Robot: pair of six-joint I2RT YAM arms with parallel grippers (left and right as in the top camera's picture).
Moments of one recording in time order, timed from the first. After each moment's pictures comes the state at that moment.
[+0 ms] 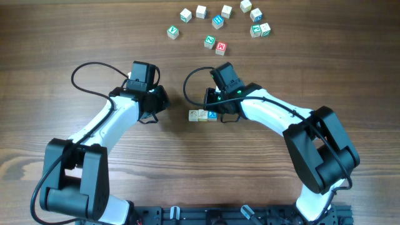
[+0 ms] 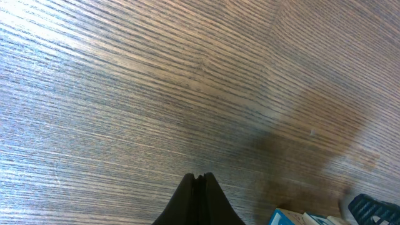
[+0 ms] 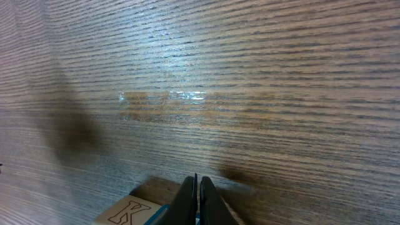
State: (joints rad) left arm -0.21 1.67 0.95 -0.46 0.09 -0.63; right arm 0.56 1.93 1.13 -0.30 -0.20 0.70
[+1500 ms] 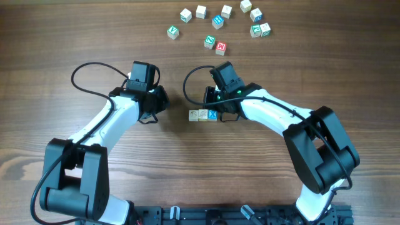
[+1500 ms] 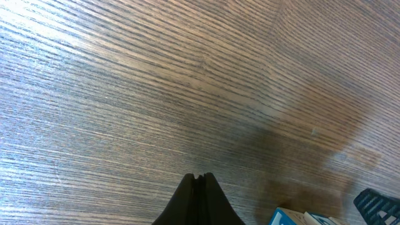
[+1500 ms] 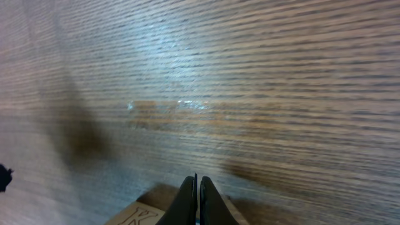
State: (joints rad) left arm -0.21 1.67 0.95 -0.46 0.09 -0.63; right arm 0.56 1.93 1.13 -0.27 -0.18 0.71
